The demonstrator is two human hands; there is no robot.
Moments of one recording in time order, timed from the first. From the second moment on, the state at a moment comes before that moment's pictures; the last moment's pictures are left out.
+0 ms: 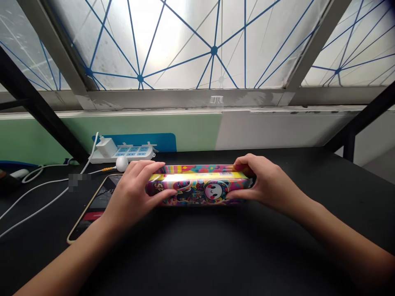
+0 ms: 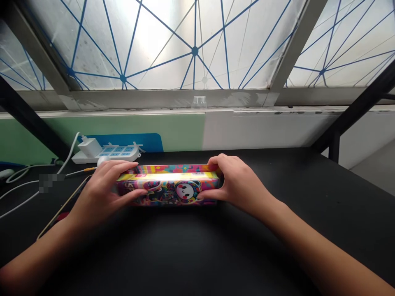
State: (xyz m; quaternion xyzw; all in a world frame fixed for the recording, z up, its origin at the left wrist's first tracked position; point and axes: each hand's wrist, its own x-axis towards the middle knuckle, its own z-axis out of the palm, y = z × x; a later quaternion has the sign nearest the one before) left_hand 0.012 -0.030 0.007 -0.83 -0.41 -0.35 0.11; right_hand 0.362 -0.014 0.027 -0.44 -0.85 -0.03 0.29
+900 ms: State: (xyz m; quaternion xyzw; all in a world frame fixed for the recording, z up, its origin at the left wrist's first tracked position) left_hand 0.021 -0.031 -0.007 -0.86 -0.51 -0.10 -0.06; right_hand 0.335 -0.023 -0.008 -0.36 -0.93 -0.05 0.10
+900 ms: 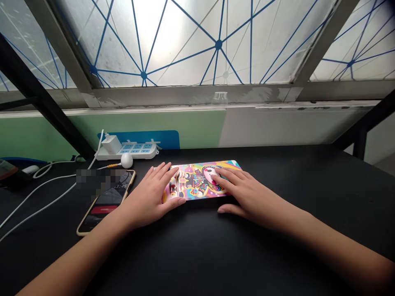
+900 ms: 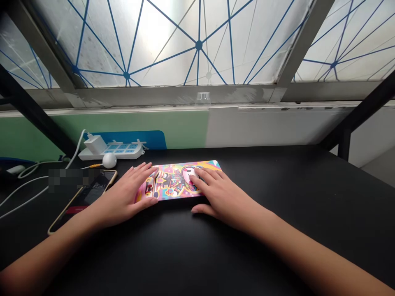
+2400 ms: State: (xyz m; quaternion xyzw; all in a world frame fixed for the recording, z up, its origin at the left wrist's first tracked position) left_hand 0.012 -0.027 -0.004 -0.84 -0.53 -0.07 -0.11; right_hand 0.274 -0.008 0.006 -0.28 -0.96 0.06 0.04
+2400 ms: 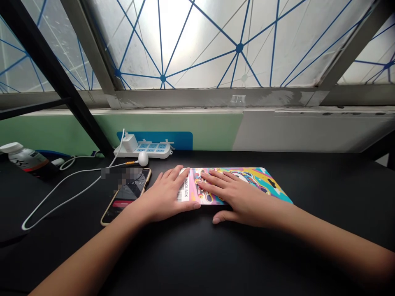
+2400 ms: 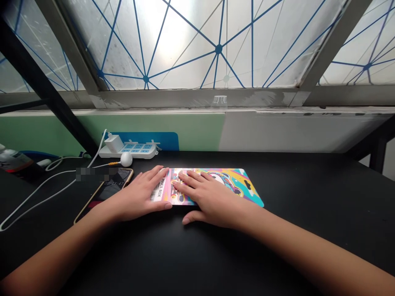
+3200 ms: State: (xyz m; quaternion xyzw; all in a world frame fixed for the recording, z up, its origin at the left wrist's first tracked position) left_hand 0.011 -0.017 -0.013 -0.70 -0.61 -0.26 -0.26; right_hand 0.272 -0.016 -0.014 -0.32 -0.95 -0.02 0.05
